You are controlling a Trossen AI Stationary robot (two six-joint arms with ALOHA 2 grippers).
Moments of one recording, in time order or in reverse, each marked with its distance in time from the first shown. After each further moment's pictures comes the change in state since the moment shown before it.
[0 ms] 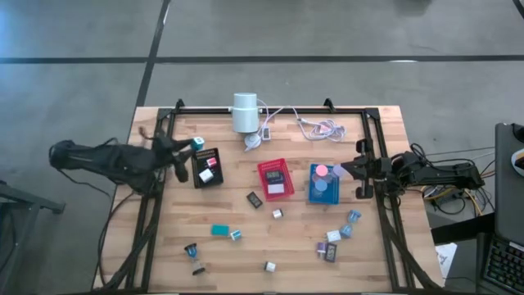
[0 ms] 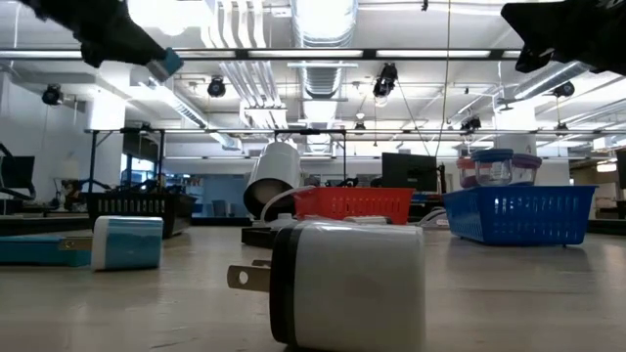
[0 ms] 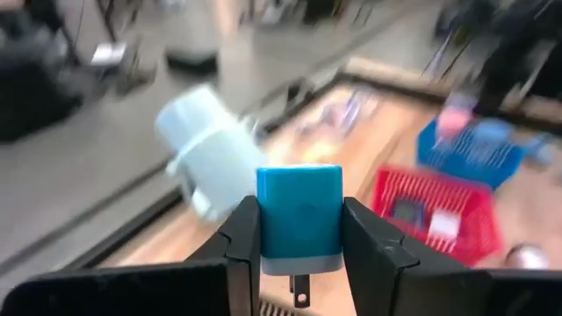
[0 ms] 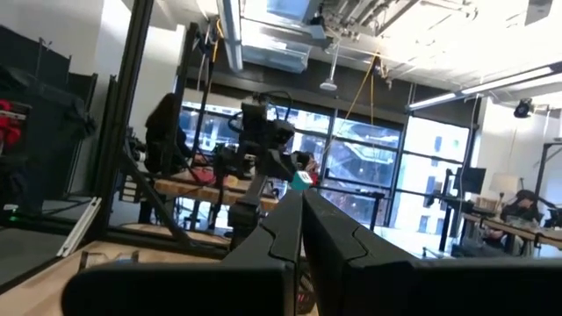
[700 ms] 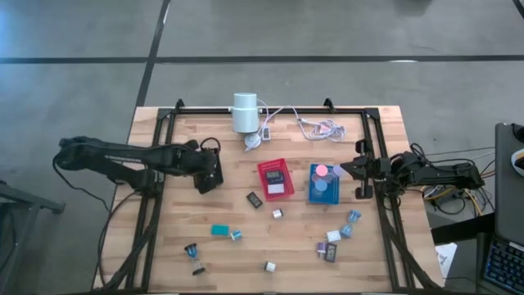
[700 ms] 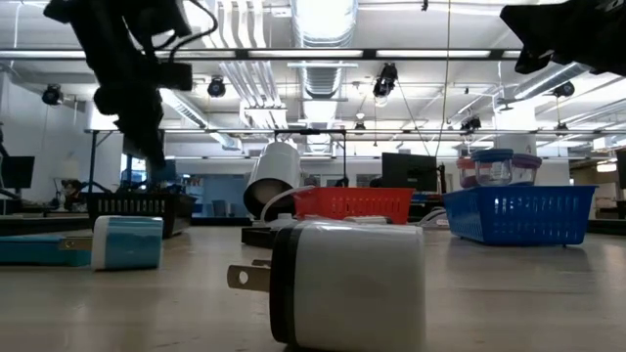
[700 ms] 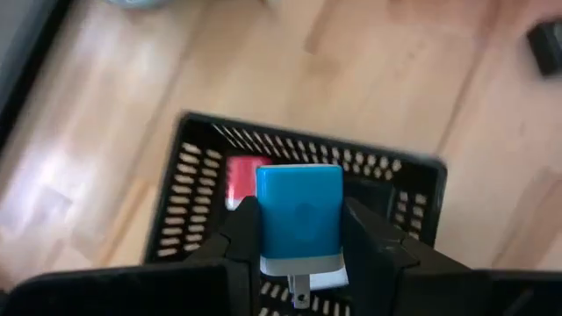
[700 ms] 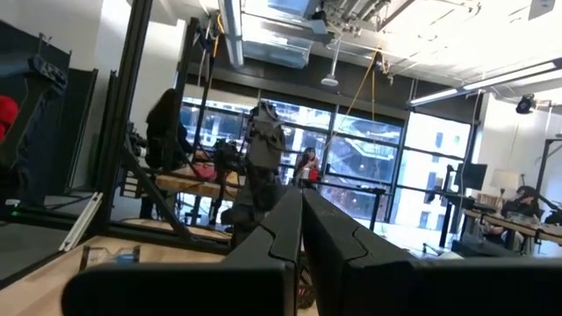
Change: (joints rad) left arm 0.239 0.625 0.095 -0.223 0.412 0.019; right arm 0.000 0.002 0.000 -0.014 0.000 0.001
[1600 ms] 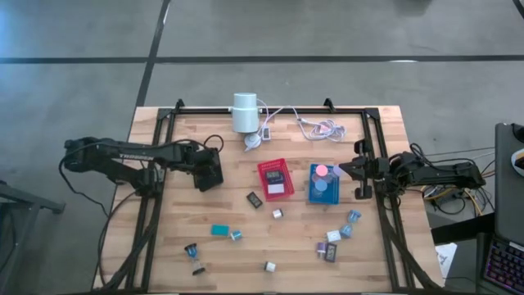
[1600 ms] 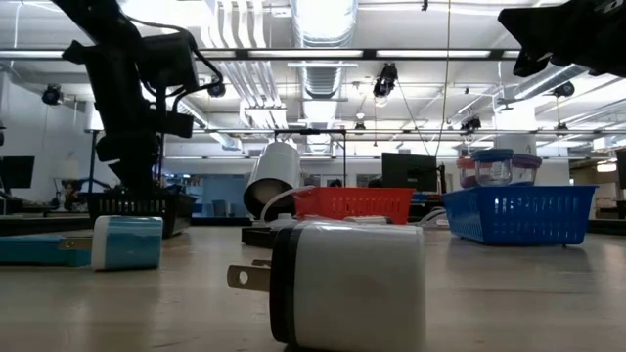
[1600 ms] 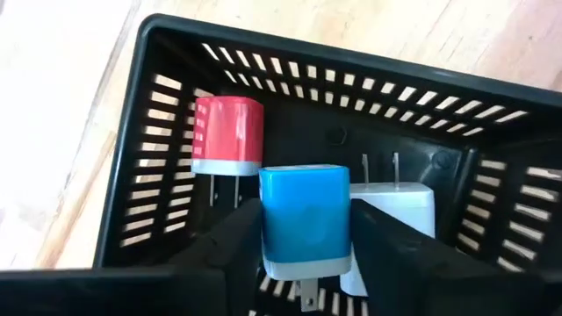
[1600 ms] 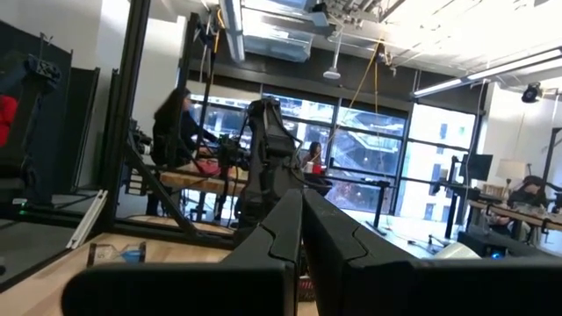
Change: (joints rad) left arm 0.156 0.105 -0.118 0.113 0.104 0.076; right arm 0.000 0.018 0.000 0.000 0.000 0.027
